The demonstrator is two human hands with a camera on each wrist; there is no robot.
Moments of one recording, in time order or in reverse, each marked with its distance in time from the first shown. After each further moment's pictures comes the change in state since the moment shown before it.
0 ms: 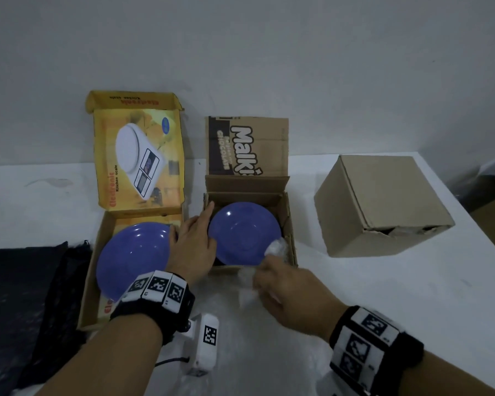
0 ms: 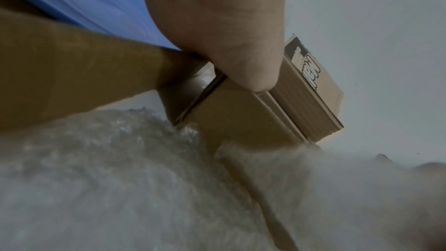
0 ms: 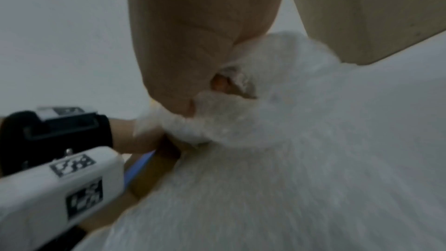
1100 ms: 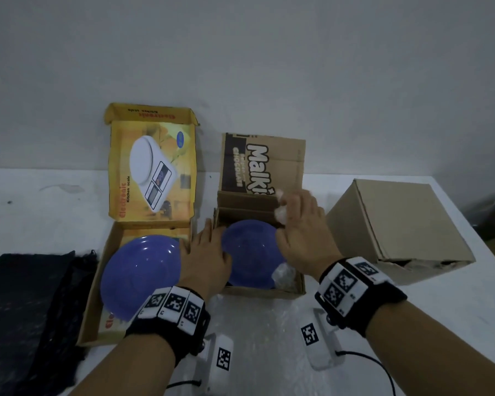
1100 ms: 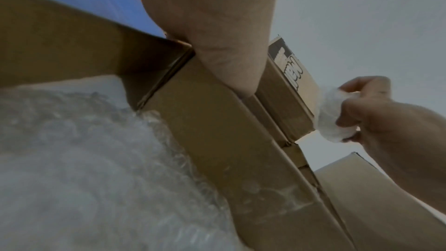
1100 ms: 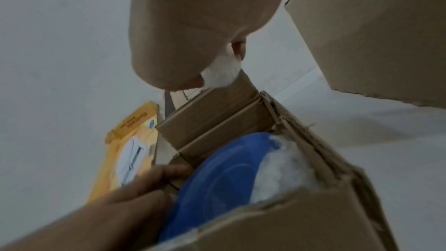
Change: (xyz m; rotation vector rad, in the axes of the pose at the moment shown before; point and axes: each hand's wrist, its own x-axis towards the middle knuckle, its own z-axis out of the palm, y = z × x) left_hand 0.007 0.017 -0.001 0.220 -0.015 -0.045; right_hand 0.088 0.043 -0.052 -0.171 0.452 0.224
